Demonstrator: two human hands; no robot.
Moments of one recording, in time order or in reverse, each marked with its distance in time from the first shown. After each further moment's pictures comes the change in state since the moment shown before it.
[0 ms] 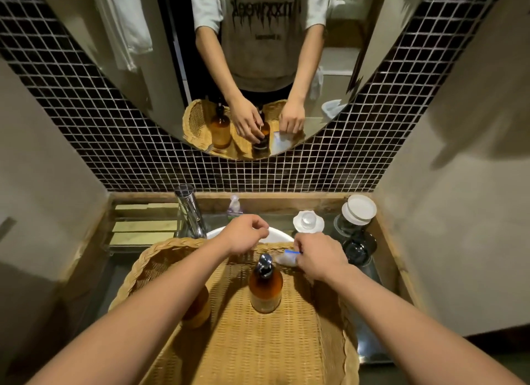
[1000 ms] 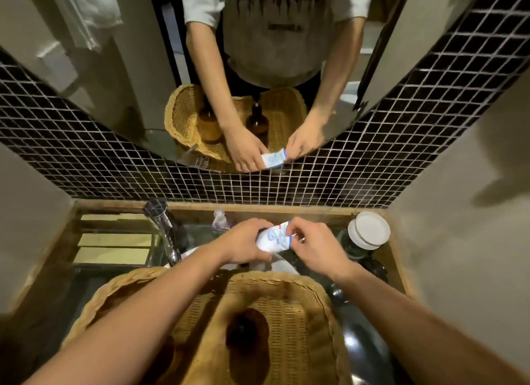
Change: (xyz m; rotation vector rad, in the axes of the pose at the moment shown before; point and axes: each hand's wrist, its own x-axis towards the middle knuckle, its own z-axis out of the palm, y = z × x) left_hand 0.104 -0.008 0.009 0.300 -0.164 0.174; right_hand 0.112 0.049 -0.003 0.357 0.105 -0.158
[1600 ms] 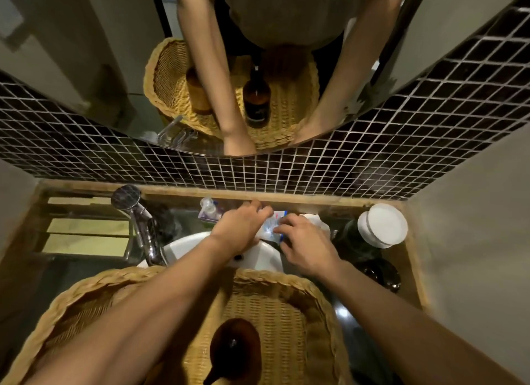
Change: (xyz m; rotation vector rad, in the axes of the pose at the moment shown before) left_hand 0.050 -0.029 0.031 0.579 0.069 0.020; right_hand 0.033 0.041 0.050 -0.246 -0.132 -0.142
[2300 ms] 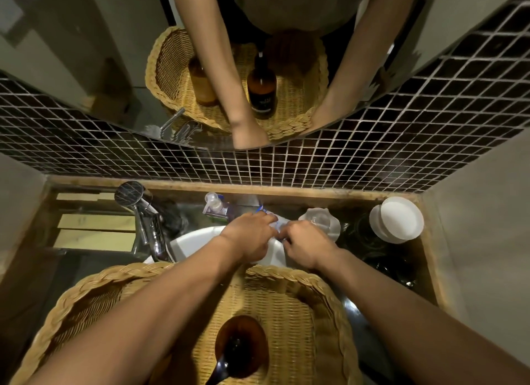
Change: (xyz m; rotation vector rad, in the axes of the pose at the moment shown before) left_hand 0.001 0.002 0.015 0.124 -0.258 0.194; right_hand 0.020 -0.001 0.013 0.052 -0.286 0.080
